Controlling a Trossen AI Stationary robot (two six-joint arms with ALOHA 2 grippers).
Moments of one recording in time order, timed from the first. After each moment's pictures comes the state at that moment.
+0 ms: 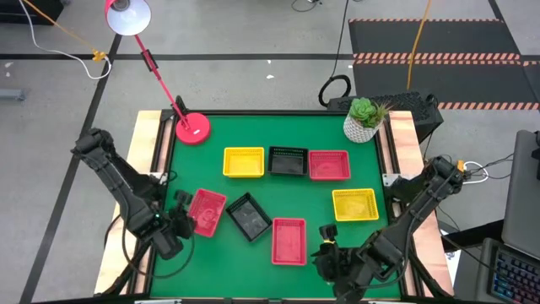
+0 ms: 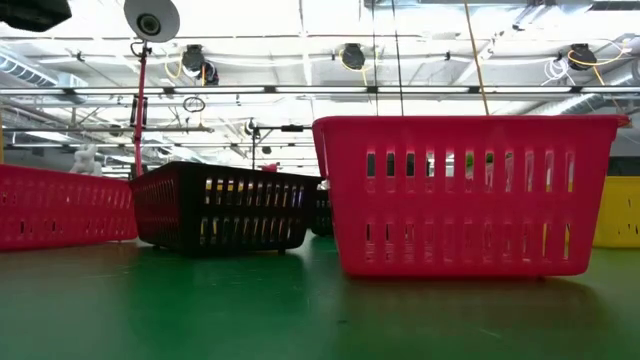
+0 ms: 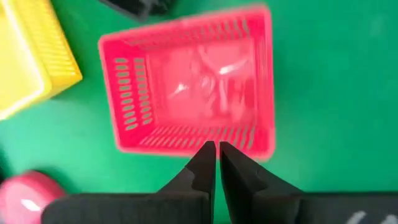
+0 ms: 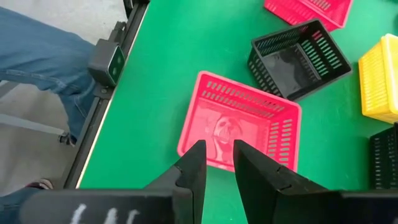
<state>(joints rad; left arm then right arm) -0.86 1.32 1.02 -1.29 -0.30 -0.45 0.79 1.66 1.49 -0.87 0.47 0.41</state>
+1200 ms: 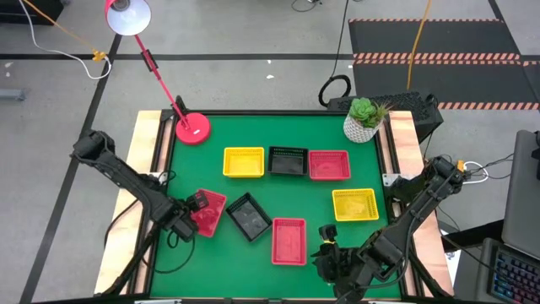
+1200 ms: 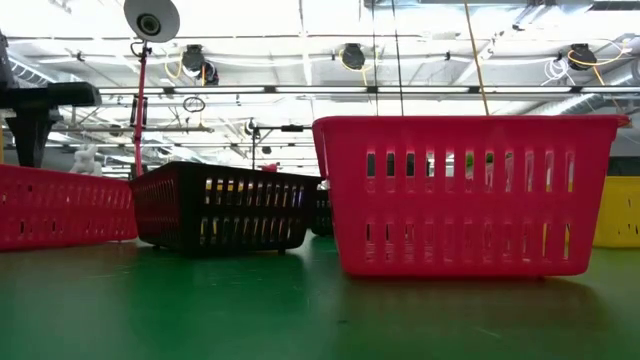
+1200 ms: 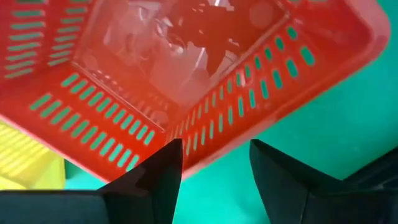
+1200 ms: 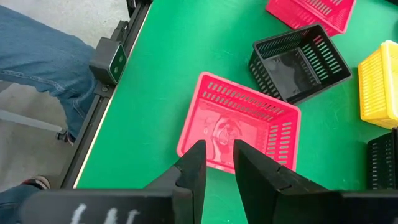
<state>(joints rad) -0.68 1.32 0.73 -1.10 -0.27 0.44 0.79 1.66 1.49 -0.86 0.47 0.38</state>
